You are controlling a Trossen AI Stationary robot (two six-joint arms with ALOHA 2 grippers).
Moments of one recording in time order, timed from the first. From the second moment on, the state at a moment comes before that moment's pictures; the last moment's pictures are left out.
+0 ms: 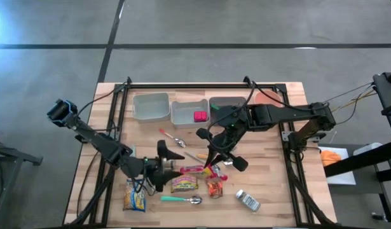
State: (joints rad) left arm -0.60 1.32 0.87 0.16 -0.63 0.59; right arm 0.14 1.64 1.73 -0.60 -0.65 -0.22
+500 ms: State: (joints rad) left arm -0.62 1.32 0.87 0.22 -0.63 0.66; right arm 0.14 1.64 1.71 -0.58 -0.65 -0.22
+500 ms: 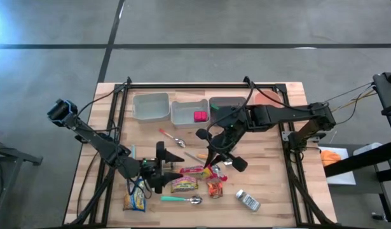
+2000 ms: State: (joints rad) left arm -0.63 1.32 0.87 0.25 -0.57 0.74; right arm 0.14 1.64 1.69 -0.49 -0.69 -0.21
